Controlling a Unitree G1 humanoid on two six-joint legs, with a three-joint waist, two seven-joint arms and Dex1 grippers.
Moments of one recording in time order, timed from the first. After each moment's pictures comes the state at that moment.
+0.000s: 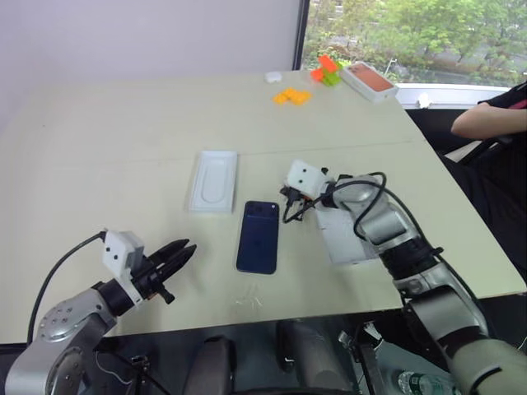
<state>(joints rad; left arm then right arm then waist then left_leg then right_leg) 0.30 0.54 0.29 -0.56 -0.65 0.45 -0.66 -0.75 -0.39 0.37 0.32 -0.18 0.34 0.81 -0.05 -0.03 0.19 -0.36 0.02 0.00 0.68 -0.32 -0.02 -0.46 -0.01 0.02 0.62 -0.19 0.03</state>
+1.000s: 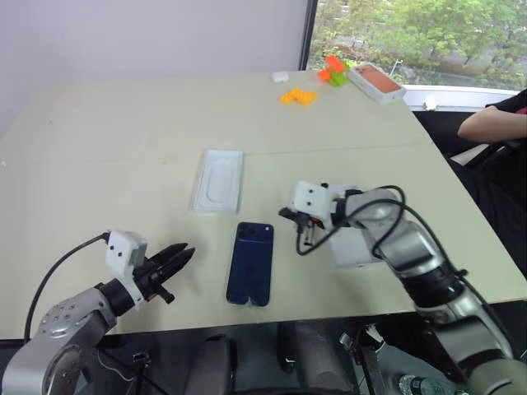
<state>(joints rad) 0.26 0.56 0.31 -0.54 -0.81 0.71 -0.51 -0.51 -0.60 0.33 -0.21 -0.07 0.50 1.03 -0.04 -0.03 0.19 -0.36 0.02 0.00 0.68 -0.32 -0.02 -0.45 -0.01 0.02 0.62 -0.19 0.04</state>
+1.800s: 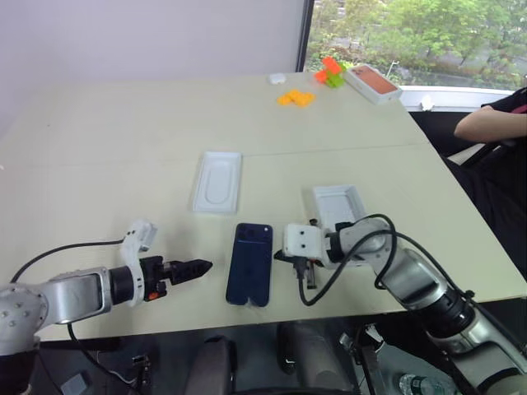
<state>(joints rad) 0.04 0.83 0.28 -0.34 -1.67 1.25 0.01 -0.45 -0.59 0.50 -0.29 -0.06 0.53 1.06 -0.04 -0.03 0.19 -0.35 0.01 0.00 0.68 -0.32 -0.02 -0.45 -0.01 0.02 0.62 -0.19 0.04</state>
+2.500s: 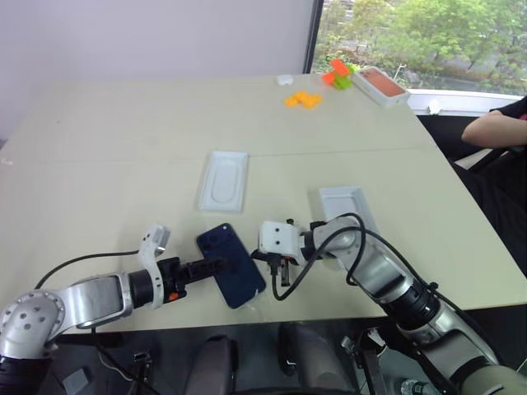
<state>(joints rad) 0.07 0.83 0.11 -0.36 -1.95 1.01 0.24 -0.52 -0.46 0.55 -0.21 -0.06 0.56 1.01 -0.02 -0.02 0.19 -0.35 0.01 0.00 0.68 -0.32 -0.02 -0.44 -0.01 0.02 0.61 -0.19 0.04</state>
